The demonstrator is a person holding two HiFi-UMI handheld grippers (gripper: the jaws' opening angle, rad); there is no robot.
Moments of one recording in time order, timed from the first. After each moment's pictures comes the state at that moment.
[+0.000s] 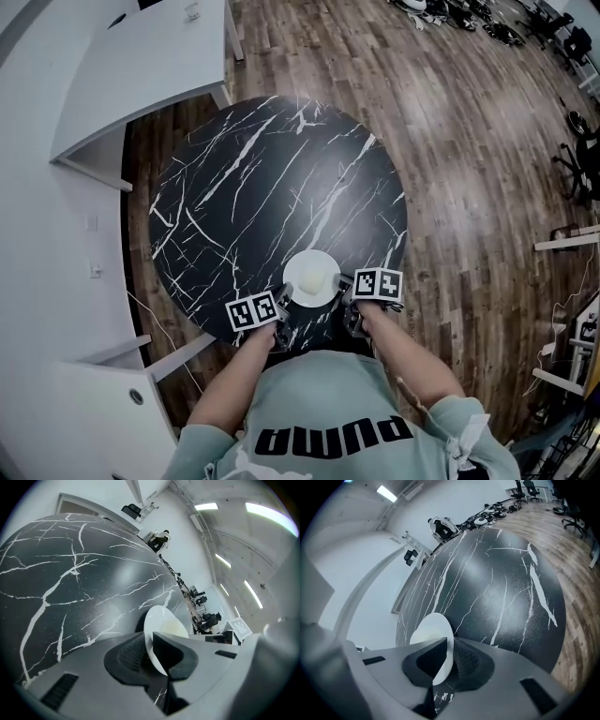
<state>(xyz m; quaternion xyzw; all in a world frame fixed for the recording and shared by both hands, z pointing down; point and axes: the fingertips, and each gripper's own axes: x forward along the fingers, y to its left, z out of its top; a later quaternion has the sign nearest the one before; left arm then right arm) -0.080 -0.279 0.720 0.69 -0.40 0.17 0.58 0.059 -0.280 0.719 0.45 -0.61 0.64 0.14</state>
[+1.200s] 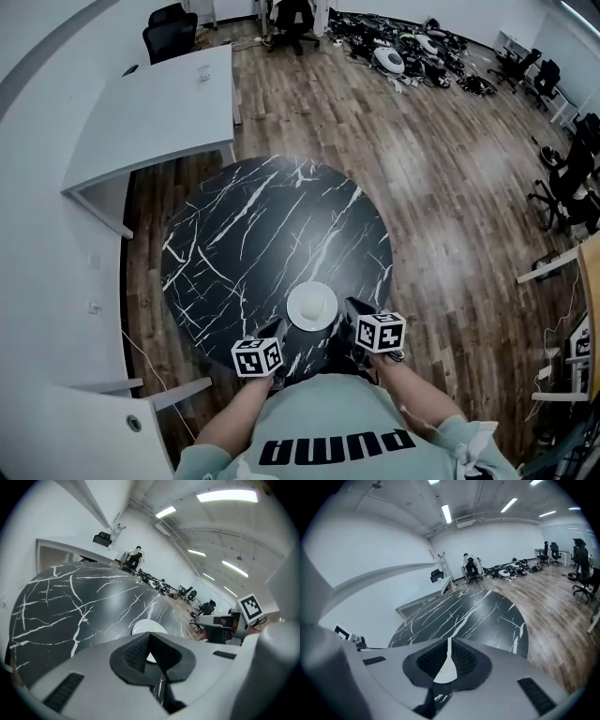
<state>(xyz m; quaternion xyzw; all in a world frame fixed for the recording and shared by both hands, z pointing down) -0.105 -0.252 0.638 0.79 -0.42 0.18 0.41 0.071 -0.272 0.599 0.55 -0.73 0.38 0.15</state>
